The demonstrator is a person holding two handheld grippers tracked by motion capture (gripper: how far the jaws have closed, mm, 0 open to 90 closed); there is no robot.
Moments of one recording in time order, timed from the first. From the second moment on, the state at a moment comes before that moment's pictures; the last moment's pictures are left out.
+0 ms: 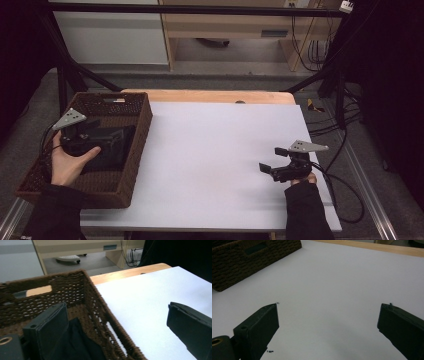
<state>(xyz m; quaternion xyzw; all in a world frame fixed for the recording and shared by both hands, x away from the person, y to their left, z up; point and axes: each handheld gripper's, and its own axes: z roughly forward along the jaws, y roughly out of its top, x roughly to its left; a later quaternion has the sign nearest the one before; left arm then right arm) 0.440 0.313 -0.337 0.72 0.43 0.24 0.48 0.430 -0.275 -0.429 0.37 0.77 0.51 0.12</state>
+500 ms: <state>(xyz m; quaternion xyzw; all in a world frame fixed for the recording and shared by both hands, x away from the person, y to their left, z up) 0.432 0.279 -0.359 0.75 0.40 0.22 0.48 0.430 -0.275 -0.429 0.37 0.76 0.51 0.12</state>
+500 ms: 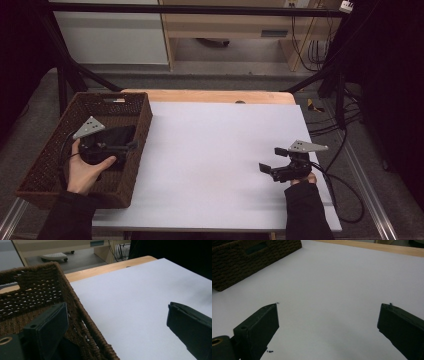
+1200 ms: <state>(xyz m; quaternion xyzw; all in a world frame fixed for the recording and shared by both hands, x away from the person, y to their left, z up) 0.427 0.255 -0.392 0.77 0.38 0.19 0.48 0.430 -0.275 -0.430 0.37 0.76 0.51 0.12</state>
